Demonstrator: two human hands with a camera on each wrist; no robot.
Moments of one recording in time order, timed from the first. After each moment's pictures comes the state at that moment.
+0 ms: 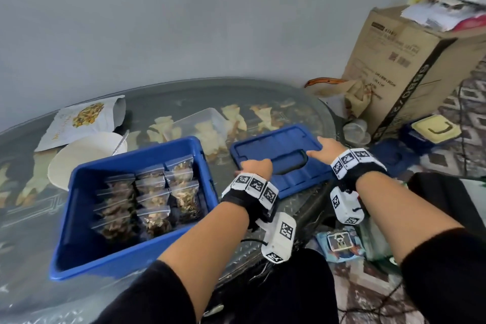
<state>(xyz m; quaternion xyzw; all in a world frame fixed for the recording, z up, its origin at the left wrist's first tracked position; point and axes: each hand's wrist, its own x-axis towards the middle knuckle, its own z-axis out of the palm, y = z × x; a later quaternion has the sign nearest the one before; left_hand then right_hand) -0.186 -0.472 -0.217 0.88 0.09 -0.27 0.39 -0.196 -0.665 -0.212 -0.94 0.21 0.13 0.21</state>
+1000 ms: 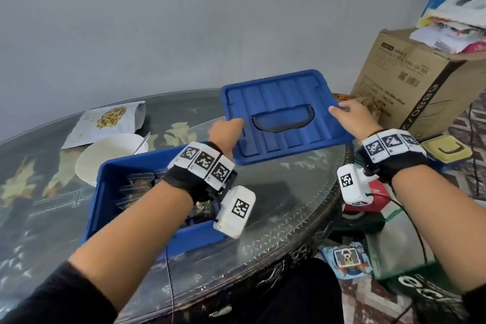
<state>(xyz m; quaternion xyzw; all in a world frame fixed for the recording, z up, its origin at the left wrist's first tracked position) -0.171 -0.390 -0.115 0.73 0.10 -0.13 0.66 -0.198 -0.645 -0.111 -0.89 0.19 -0.11 0.39</state>
